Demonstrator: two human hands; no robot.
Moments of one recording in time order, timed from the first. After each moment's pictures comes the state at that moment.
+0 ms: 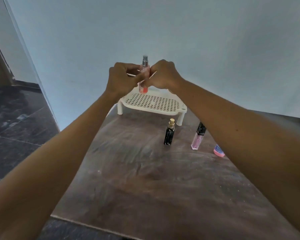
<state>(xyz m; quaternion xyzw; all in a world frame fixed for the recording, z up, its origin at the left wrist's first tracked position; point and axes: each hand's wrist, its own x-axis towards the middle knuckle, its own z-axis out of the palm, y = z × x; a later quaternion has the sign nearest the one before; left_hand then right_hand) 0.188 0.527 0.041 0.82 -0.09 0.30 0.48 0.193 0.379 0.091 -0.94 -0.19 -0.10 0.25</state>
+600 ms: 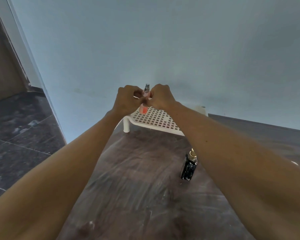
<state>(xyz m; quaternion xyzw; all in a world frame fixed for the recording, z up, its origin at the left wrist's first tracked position) 0.300 0.567 -0.019 0.90 -0.04 0.26 0.36 0.333 0.431 0.013 -0.96 -0.18 -0.09 0.20</state>
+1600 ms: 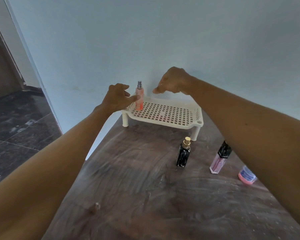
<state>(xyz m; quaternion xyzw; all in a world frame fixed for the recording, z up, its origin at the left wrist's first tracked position) 0.270 0.583 -0.005 0.93 0.03 0.15 0.32 0.281 0.378 0.085 -0.96 -0.16 -0.01 0.21</state>
